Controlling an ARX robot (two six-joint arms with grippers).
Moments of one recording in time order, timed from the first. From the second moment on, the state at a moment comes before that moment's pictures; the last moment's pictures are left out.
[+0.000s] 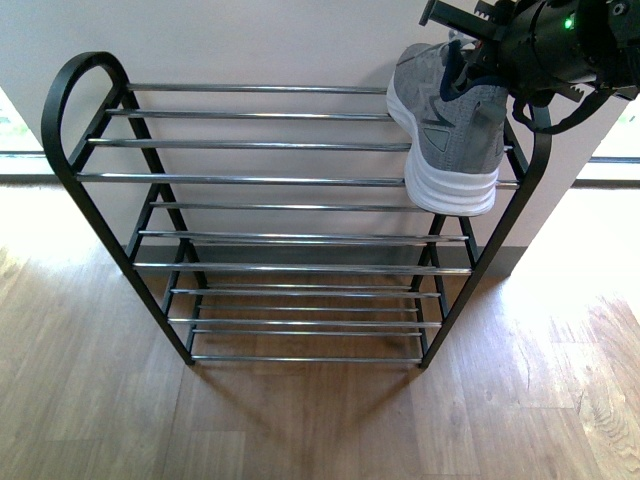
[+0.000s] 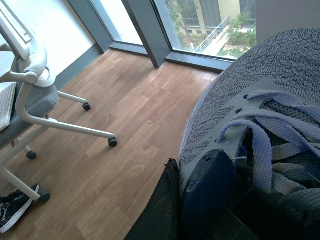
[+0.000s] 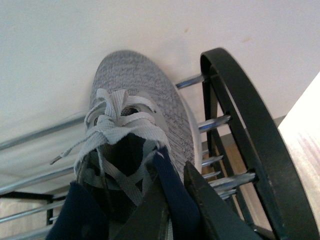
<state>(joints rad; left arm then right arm) -0.68 1.20 0.63 -0.70 -1.24 -0.93 0.31 2.01 1.13 0.38 0.35 0.50</state>
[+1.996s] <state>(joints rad) -0.68 1.20 0.63 -0.70 -1.24 -0.93 0.00 0.64 0.02 0.62 0.00 0.00</state>
